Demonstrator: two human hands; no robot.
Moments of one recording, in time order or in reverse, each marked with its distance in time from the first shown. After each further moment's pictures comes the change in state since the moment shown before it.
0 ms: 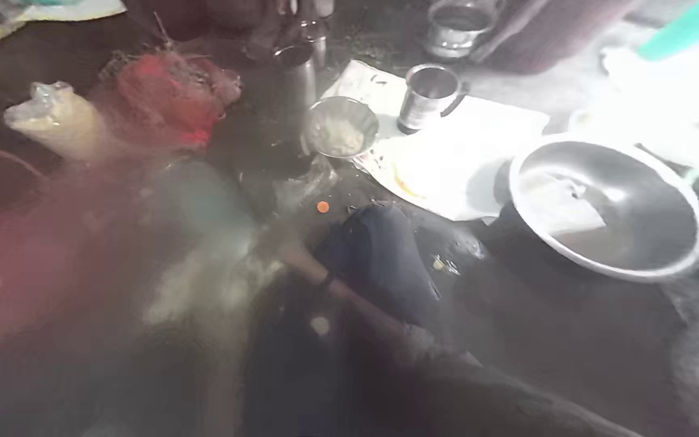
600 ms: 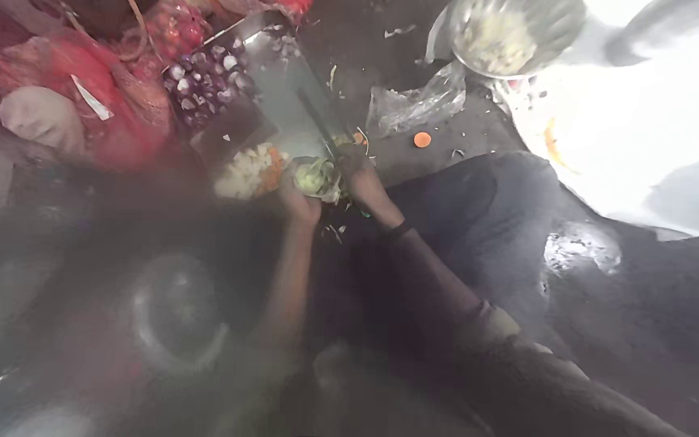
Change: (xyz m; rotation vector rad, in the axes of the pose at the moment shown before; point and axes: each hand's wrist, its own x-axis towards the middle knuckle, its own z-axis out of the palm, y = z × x) left_hand 0.027 -0.051 0.000 -0.202 0.277 -0.277; right_hand 0.000 0.028 0.029 -0.169 -0.129 -0.048
